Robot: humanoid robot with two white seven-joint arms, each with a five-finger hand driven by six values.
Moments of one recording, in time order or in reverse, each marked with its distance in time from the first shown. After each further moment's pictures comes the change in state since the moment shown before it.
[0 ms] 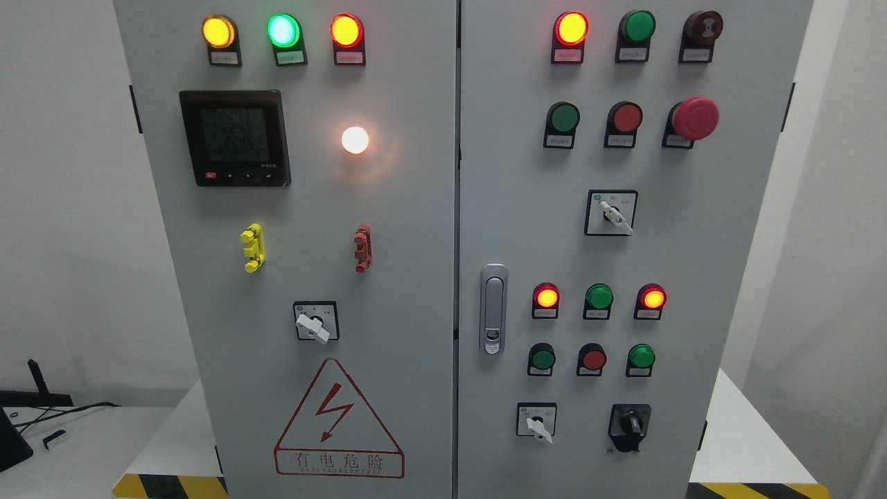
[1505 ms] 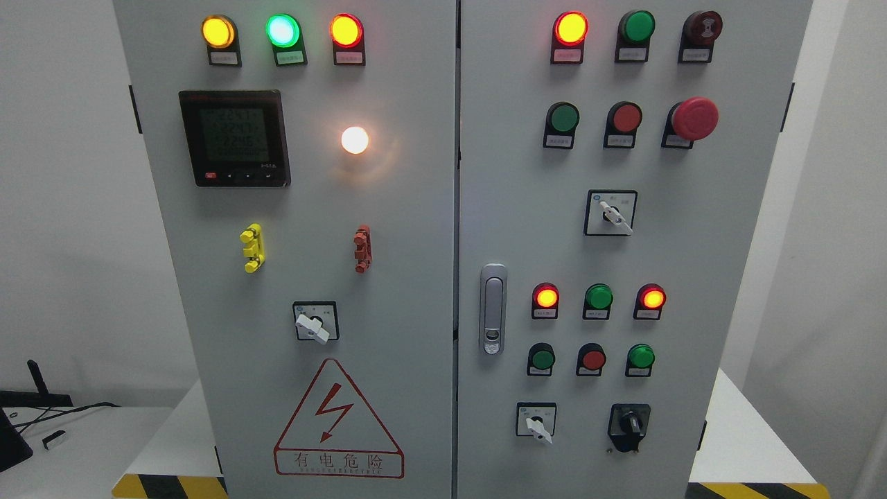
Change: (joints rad) left arm 0.000 0.000 0.000 0.000 0.000 0.000 0.000; right arm 0.273 -0.074 -0.005 -1.074 0.073 0.259 -0.001
